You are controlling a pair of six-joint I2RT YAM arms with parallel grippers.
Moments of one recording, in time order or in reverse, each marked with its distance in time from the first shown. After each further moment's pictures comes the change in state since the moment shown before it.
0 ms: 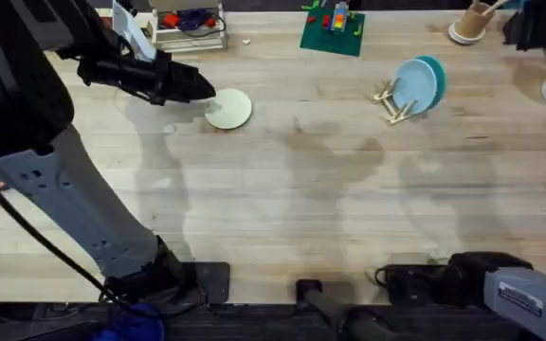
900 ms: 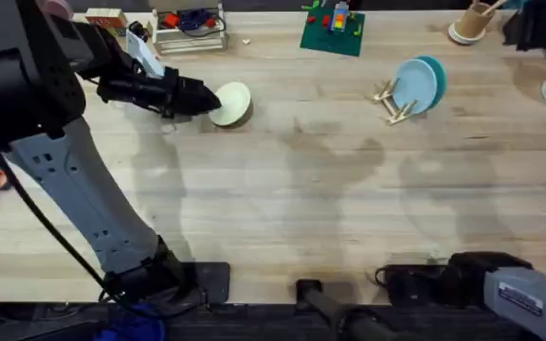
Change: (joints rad) left arm 0.007 0.135 -0.024 0.092 0.050 -0.067; right arm 0.000 0.000 0.000 -0.001 0.000 0.000
